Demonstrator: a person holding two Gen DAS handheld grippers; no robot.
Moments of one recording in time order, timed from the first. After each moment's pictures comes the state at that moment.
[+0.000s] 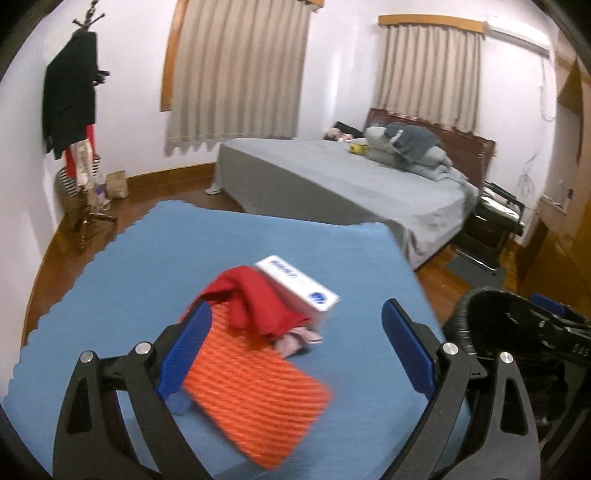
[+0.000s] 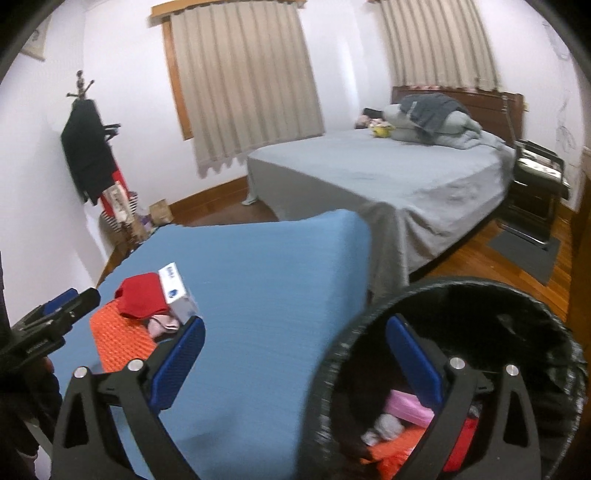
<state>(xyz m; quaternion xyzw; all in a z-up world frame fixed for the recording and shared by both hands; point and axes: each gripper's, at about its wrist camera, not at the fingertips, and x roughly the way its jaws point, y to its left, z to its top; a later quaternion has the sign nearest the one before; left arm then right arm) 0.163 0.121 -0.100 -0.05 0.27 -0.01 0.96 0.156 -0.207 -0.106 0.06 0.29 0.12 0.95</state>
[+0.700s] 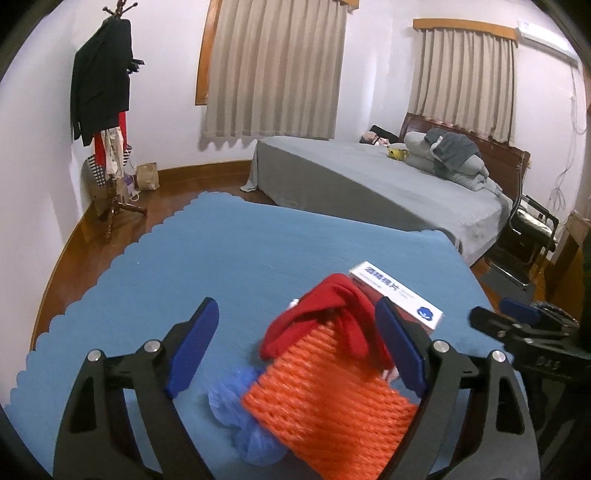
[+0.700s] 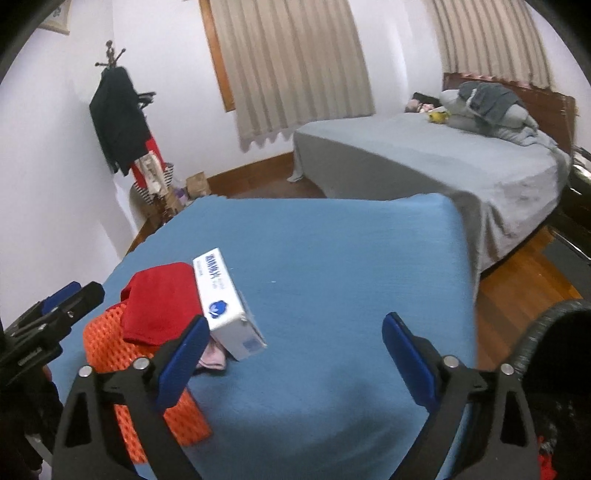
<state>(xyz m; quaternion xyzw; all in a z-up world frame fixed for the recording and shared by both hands) 0.202 0.189 -0.125 -0.06 0.27 0.04 0.96 0.239 -0.096 -0.153 0.04 0.32 0.21 0.92</state>
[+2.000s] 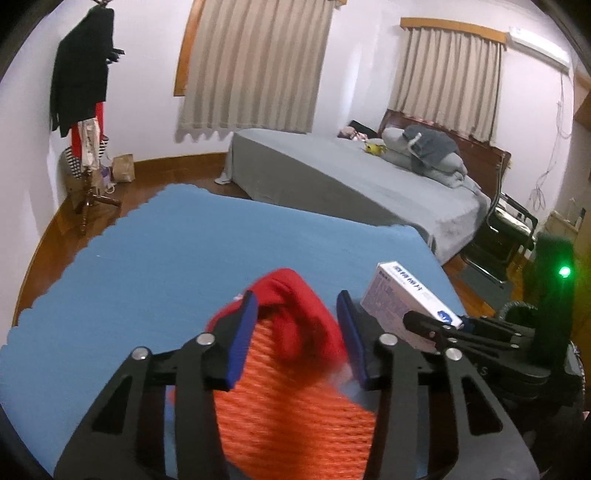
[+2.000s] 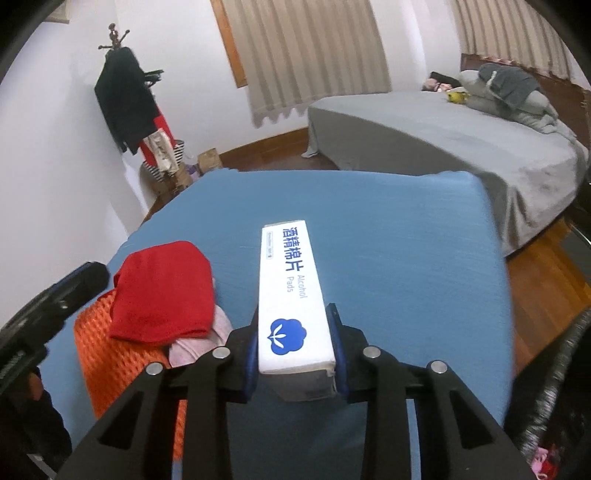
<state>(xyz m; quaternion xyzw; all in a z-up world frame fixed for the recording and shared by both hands) 0.212 0.159 -0.133 -0.08 0.28 -0.01 0.95 0.249 -0.099 -0.169 0.04 0.36 0.22 0.91</state>
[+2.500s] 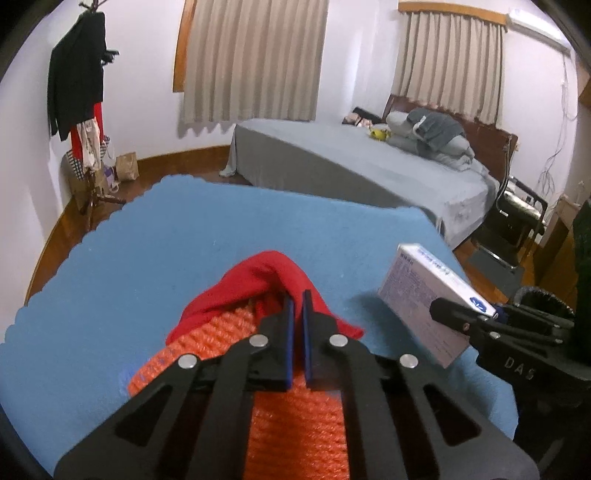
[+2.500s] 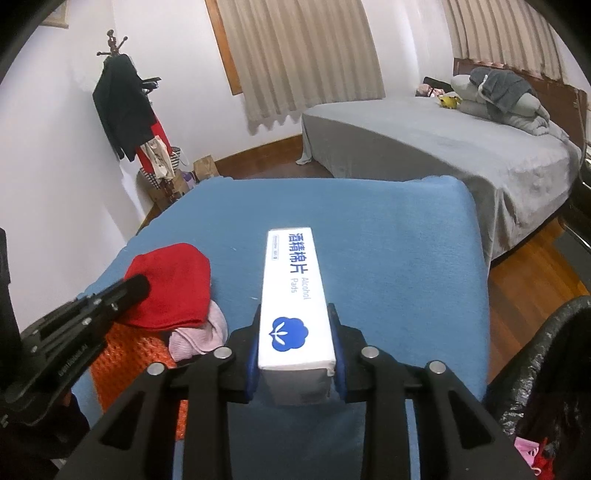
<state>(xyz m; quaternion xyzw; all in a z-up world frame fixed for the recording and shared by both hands) 0.221 0.141 -0.148 -0.06 0.30 0.01 0.95 0.243 -0.109 -0.161 0.04 0.35 0.22 0.91</state>
